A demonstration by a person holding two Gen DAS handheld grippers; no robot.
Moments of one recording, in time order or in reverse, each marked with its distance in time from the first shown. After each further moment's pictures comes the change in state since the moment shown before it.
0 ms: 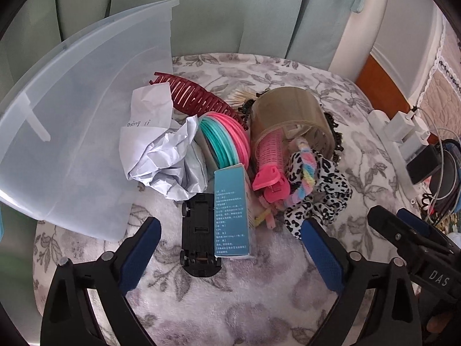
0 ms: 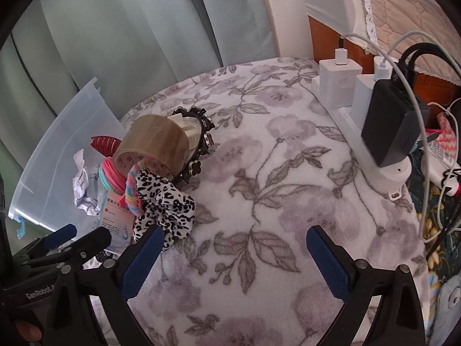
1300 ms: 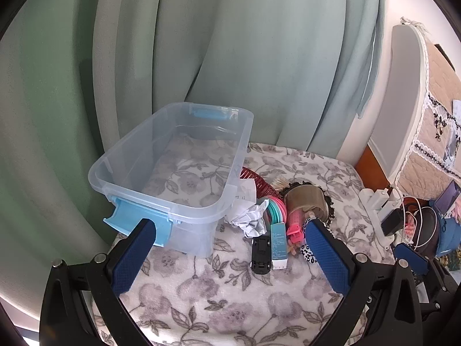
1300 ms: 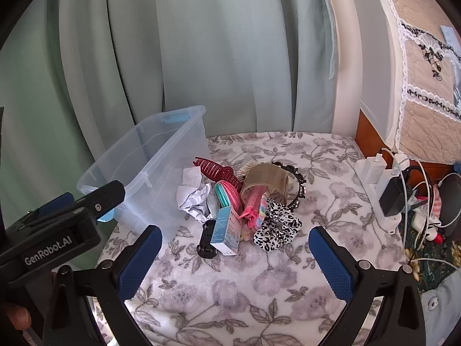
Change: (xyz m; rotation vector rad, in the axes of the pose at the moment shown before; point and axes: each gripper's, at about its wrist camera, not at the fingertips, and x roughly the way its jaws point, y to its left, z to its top) left arm -0.163 0.072 -0.018 -0.128 -0.352 0.043; right arm -0.125 0.148 -0.036 -0.231 -0.227 0.019
